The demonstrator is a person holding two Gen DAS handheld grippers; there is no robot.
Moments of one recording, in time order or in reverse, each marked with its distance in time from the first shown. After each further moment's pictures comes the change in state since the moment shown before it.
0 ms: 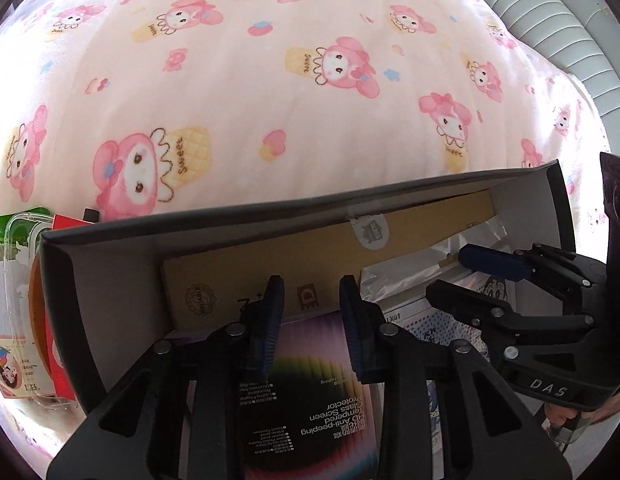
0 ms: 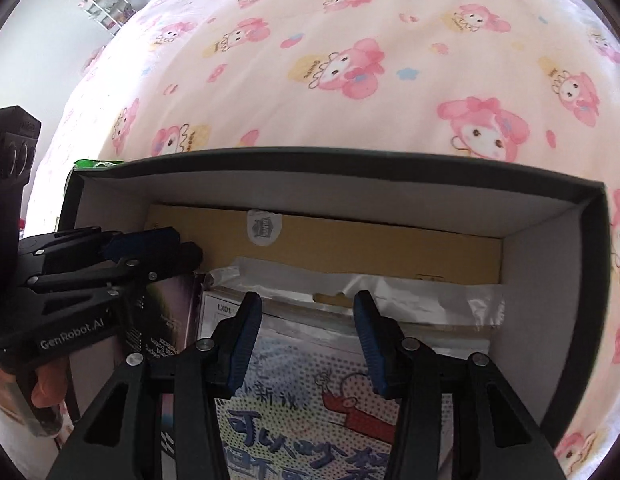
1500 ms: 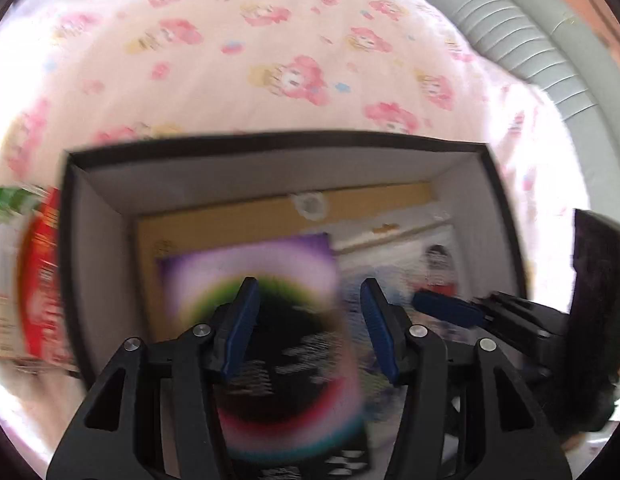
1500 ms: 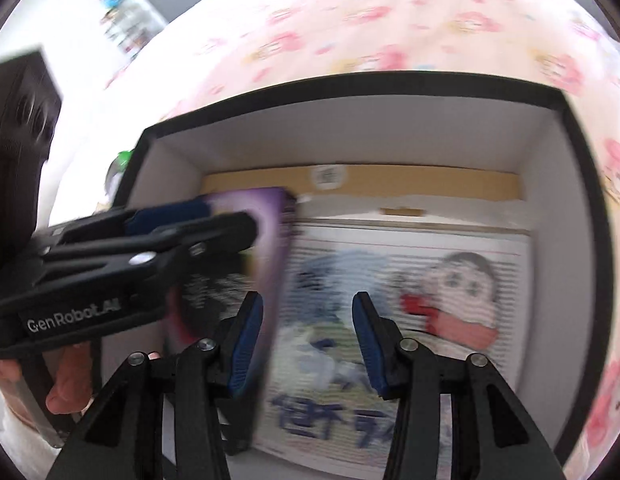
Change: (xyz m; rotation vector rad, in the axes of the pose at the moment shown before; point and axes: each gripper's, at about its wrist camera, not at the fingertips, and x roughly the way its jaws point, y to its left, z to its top) left arm -0.032 -0.016 -0.043 -0.007 -0.064 -0.190; right arm -0.040 0.031 -0.074 0.052 -0.107 0.062
